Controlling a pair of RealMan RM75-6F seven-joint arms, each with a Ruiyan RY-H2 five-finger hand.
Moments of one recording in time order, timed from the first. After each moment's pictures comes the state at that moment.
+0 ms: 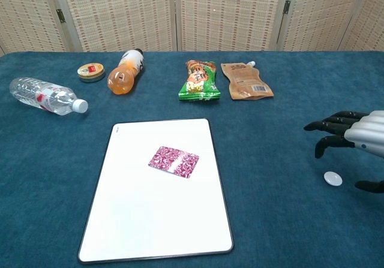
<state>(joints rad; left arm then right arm) -0.07 -1.16 -0.04 -1.64 1.52 1.54 0.23 0.57 -1.33 -0.20 -1.48 -1.45 1.06 -0.32</state>
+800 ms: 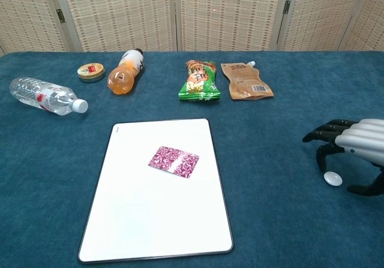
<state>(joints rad) -0.07 -1.15 -0.04 -1.63 1.51 1.54 0.23 0.55 -1.39 -0.13 -1.38 -1.47 0.97 -0.26</state>
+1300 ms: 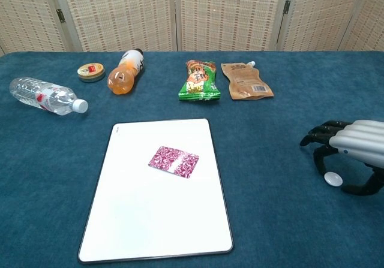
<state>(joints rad) -0.07 -1.16 -0.04 -1.62 1.51 1.53 0.22 0.55 -1.41 -0.11 -1.37 -1.47 0.93 -0.28</state>
